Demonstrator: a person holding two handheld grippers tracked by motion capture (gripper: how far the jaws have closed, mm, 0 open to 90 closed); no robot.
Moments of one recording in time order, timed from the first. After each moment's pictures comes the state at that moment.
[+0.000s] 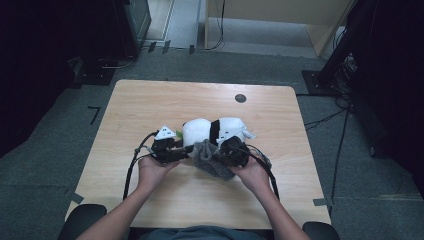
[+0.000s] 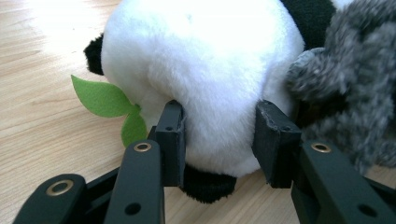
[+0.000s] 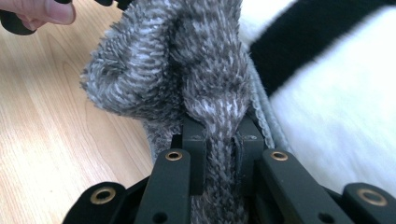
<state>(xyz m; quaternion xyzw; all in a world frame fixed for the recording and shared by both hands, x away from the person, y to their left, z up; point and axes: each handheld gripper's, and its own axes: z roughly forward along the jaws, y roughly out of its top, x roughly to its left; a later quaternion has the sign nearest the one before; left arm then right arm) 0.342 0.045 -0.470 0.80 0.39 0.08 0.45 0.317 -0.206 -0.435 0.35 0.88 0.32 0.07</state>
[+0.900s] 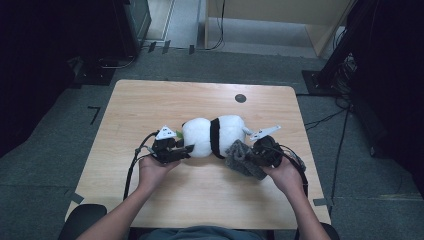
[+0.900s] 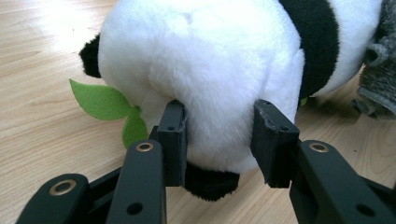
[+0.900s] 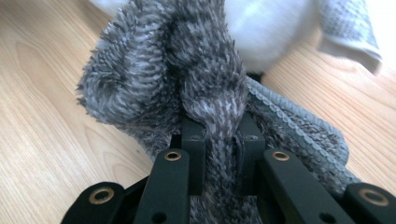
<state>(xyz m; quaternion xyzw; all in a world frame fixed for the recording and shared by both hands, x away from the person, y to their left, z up) 0.342 0.044 -0.471 0.80 0.39 0.08 0.45 0.307 -0.290 -0.425 0.41 0.87 0.27 0.10</state>
